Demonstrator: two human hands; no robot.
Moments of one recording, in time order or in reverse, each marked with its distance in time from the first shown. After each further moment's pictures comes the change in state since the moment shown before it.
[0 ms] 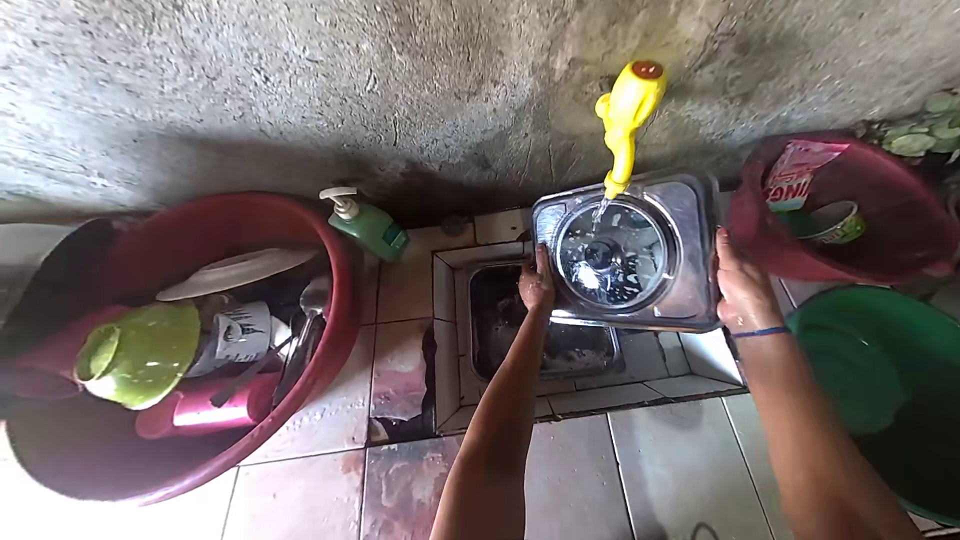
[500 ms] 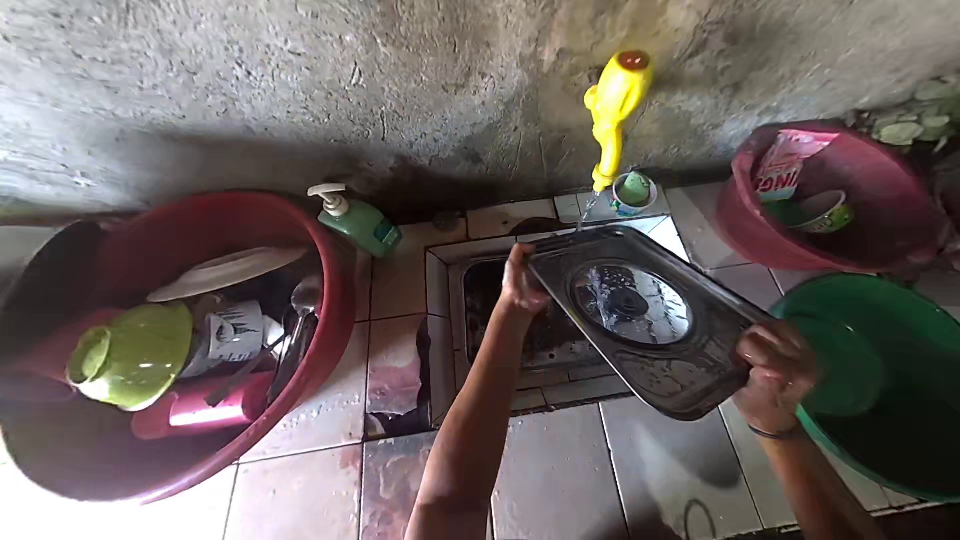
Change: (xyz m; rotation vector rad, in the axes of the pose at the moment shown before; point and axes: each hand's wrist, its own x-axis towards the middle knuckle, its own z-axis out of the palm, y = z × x) left_hand -0.047 0.030 -0.049 -1.099 -0.644 -0.204; right_hand -0.076 0.062 -0.067 -0.312 0.128 -1.171
